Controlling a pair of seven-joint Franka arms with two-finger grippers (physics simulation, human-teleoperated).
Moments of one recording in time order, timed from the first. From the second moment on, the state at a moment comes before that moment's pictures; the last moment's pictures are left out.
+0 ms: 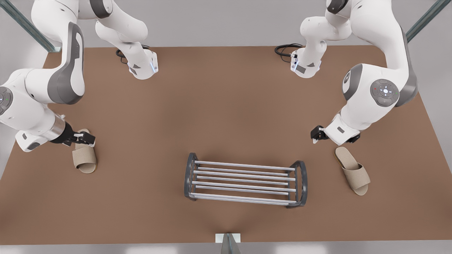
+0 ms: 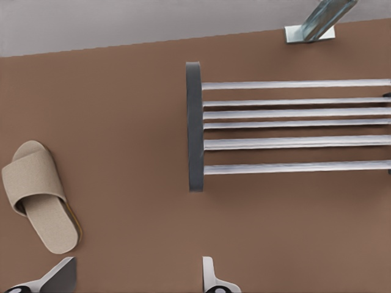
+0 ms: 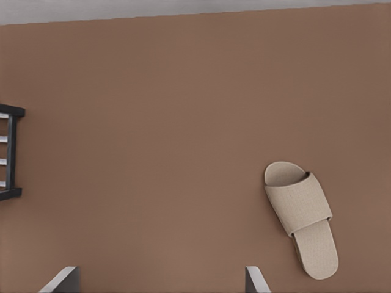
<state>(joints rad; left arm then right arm) -0.08 0.29 -0.17 -1.38 0.03 1.73 -0.13 -0.06 0.26 0.04 -1.40 0.00 1.68 0.04</state>
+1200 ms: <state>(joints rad) -0.12 0.42 0.14 -2.48 -0.17 3.44 -0.04 -1.04 0.31 0.50 -2.50 -0.54 3.48 -0.08</state>
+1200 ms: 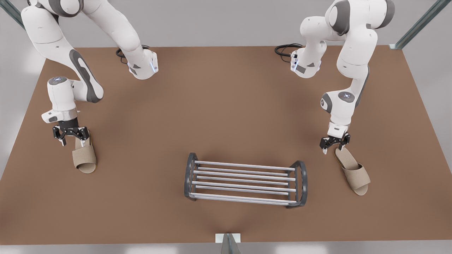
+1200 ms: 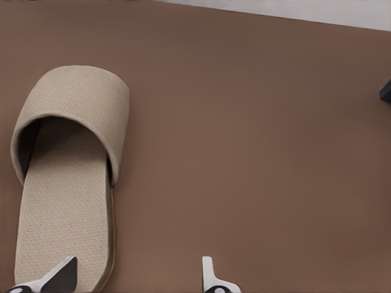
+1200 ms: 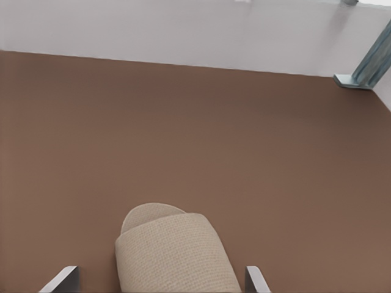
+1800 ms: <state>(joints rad) -0.11 0.60 0.30 -2.29 -0.17 3.49 0.09 -1.40 0.52 0.67 -2.43 -0.92 3.51 -0.14</state>
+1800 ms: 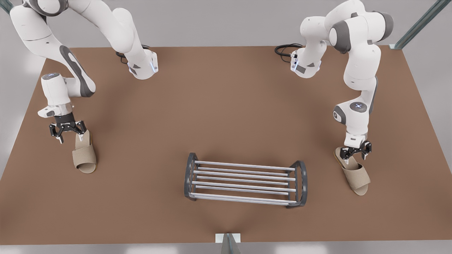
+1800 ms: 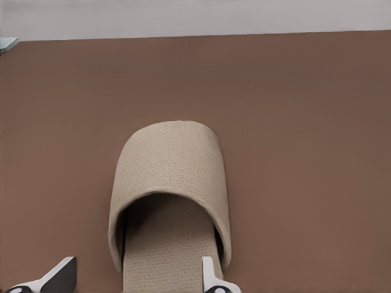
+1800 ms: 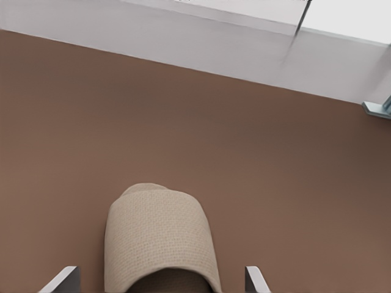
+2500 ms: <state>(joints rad) -0.11 0.71 0.33 -2.15 -0.18 3.49 0.16 -1.40 0.68 0.61 -2.33 -0.99 3.50 -0.27</state>
